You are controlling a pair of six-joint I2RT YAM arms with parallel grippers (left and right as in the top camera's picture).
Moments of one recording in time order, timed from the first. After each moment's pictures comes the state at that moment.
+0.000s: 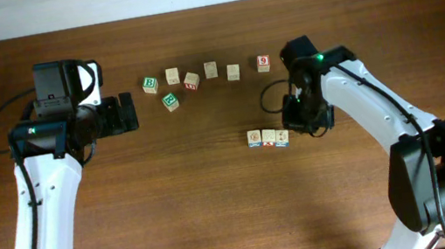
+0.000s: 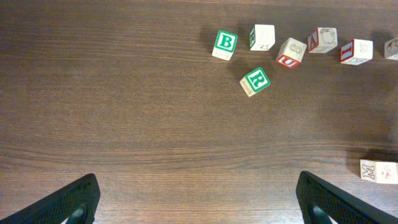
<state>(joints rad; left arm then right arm) -0.01 1.46 1.39 -0.91 0.03 -0.05 0.26 1.87 1.38 -1.05 -0.09 0.52</state>
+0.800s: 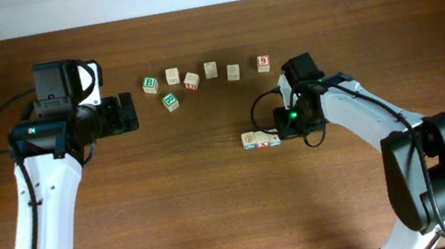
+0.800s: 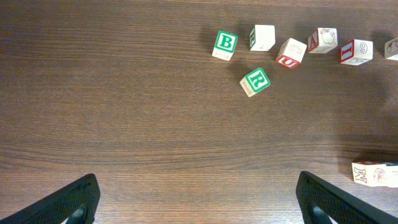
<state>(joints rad) -0.01 1.46 1.39 -0.91 0.02 -0.05 0.26 1.87 1.18 -0.67 -0.24 0.20</state>
